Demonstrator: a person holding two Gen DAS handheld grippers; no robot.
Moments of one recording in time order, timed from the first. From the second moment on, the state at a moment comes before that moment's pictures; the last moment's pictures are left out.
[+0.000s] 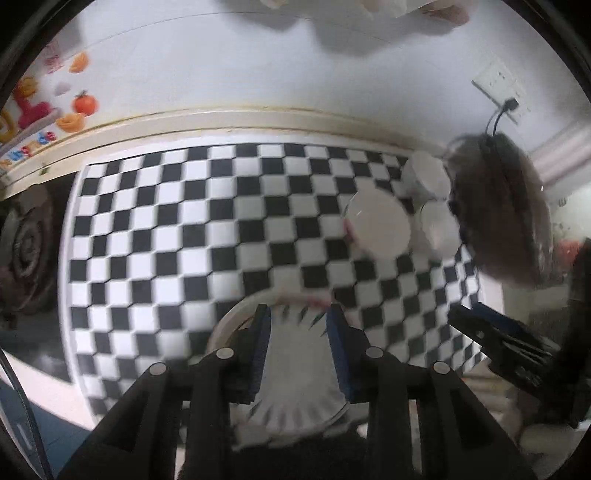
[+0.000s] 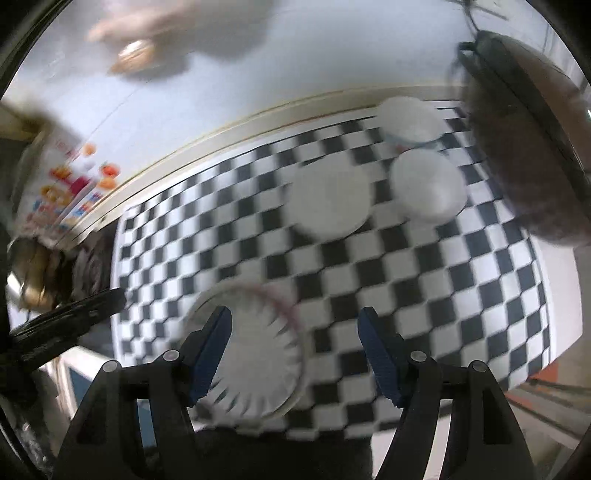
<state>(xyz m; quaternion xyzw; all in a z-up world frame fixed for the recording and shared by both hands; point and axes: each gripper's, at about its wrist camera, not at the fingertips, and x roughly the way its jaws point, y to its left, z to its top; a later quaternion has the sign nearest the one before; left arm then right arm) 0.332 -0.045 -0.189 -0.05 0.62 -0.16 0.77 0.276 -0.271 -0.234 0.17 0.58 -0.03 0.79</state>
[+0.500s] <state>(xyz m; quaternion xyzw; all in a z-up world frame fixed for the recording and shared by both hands) 0.442 -0.146 -0.316 -0.10 0.72 -0.10 0.67 0.425 -0.371 -0.356 0.20 0.69 0.02 0.70</state>
